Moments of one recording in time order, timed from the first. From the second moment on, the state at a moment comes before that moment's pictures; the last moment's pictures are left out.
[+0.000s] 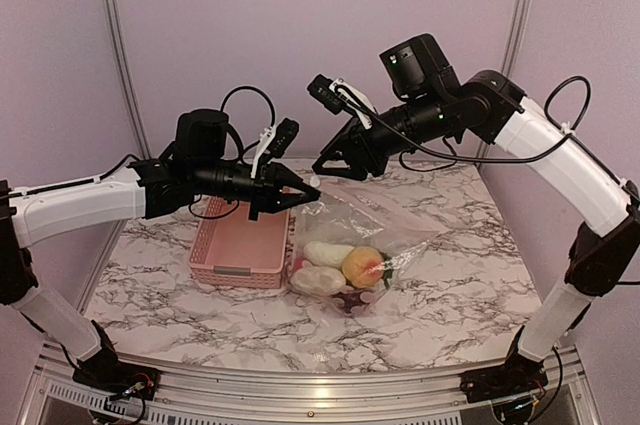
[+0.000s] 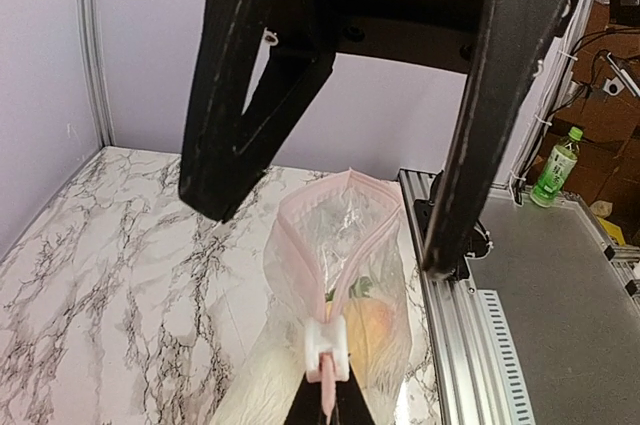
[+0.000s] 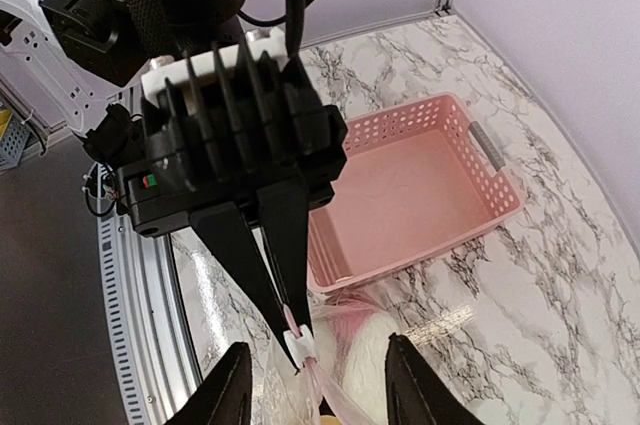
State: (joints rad) left arm -0.79 1.50 1.19 0.04 0.75 0.05; right arm 0.89 1.65 1.96 -0.95 -0.34 -0.14
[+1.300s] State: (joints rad) left arm -0.77 1.48 1.15 0.08 0.76 -0.01; right arm 0.88 1.69 1.90 -0.92 -0.46 -0.15
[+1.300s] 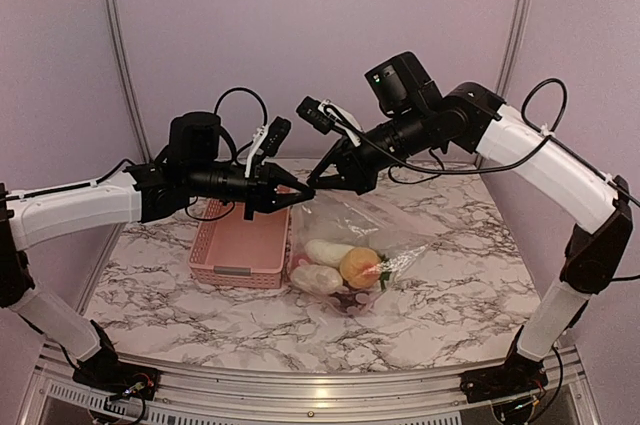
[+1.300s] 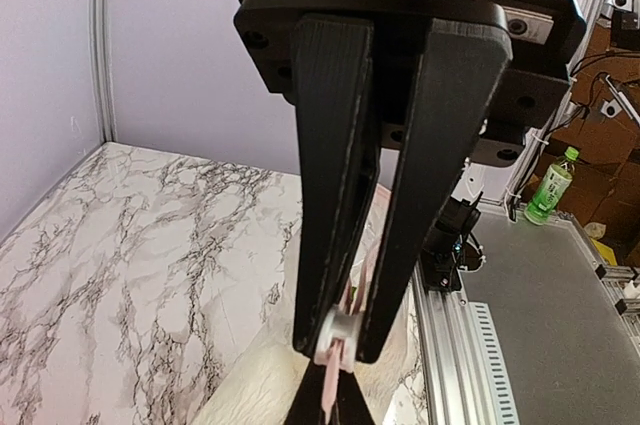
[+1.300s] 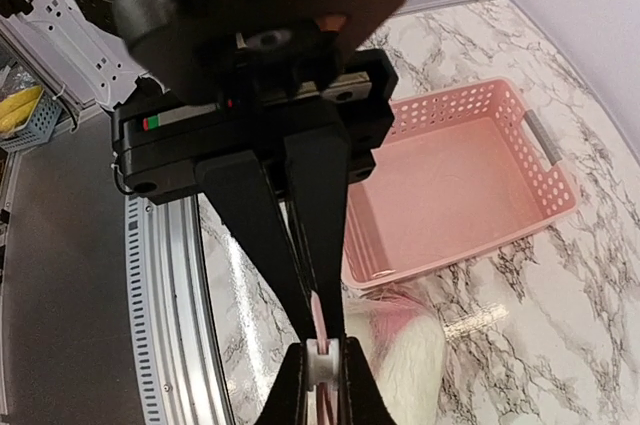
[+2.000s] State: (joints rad) left arm -0.66 1.44 1.09 0.14 0.75 -0.01; right arm 0.78 1.37 1.57 -0.94 -0.33 -0.13
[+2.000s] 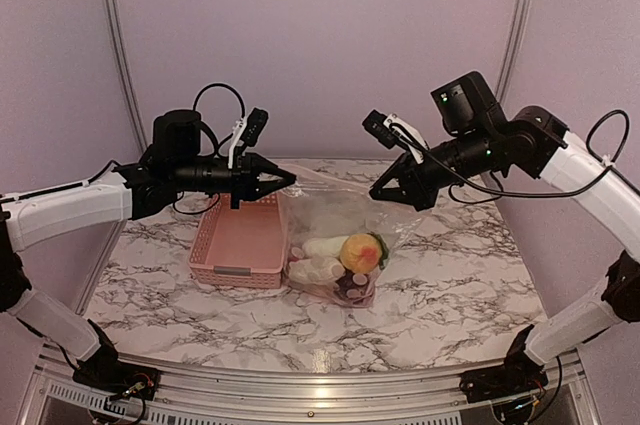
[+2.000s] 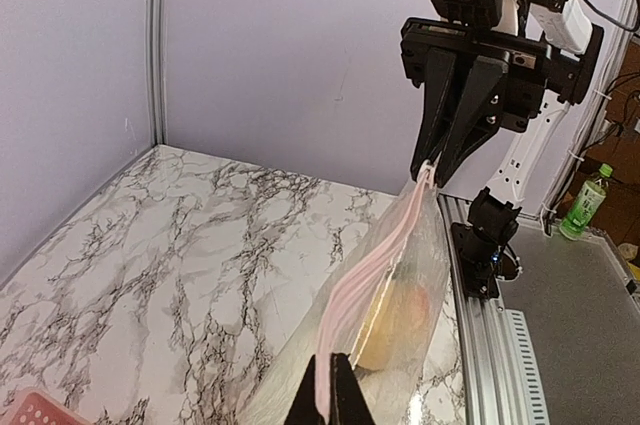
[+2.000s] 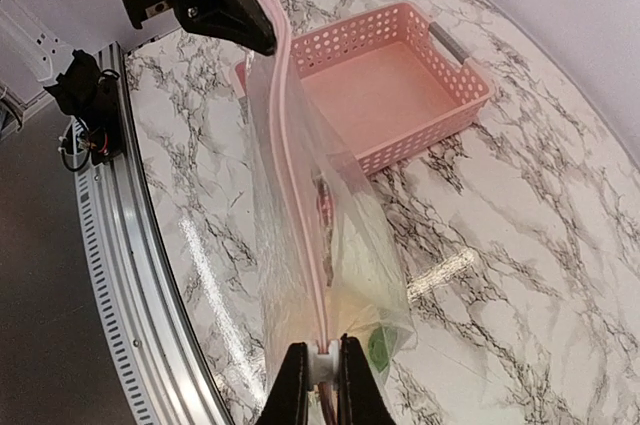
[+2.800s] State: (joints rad) left arm -0.61 1.42 1.07 0.15 0.75 -0.01; right arm 0.78 1.24 1.51 -1.02 -0.19 -0.09
